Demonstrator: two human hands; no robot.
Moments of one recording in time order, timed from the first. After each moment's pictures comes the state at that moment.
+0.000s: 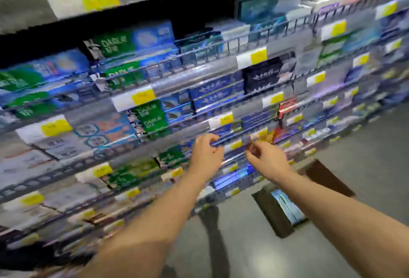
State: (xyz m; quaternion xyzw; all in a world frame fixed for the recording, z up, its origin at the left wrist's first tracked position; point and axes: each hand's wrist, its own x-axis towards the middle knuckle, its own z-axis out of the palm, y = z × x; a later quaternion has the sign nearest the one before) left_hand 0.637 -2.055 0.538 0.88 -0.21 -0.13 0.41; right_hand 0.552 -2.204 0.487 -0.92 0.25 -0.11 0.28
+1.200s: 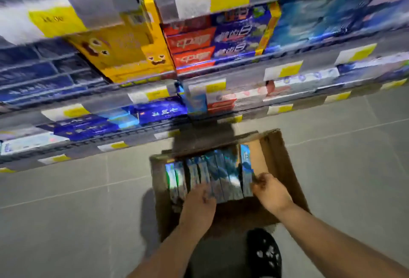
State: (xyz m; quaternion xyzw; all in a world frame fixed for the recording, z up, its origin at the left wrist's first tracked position) left_hand 0.490 -2.484 -0.018 0.85 0.05 -0.41 0.34; right_hand 0.450 -2.671 -0.051 -0.81 0.36 0.31 0.33
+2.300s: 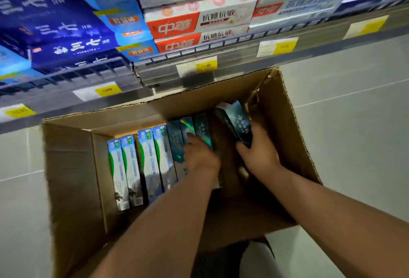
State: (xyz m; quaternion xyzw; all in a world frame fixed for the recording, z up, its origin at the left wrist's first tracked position) left_hand 0.497 -2.611 -0.240 0.90 0.10 -0.37 0.18; right_hand 0.451 -2.721 -0.215 -0.85 0.33 0.13 0.39
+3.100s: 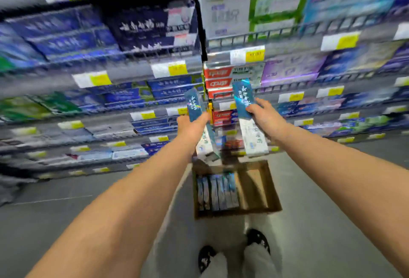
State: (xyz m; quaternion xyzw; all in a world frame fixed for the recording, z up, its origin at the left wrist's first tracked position) left_hand 0.549 -2.464 0.405 0.76 0.20 -0.21 0.58; right_hand 0.523 -2.639 0.411 -0.74 0.23 0.06 0.63
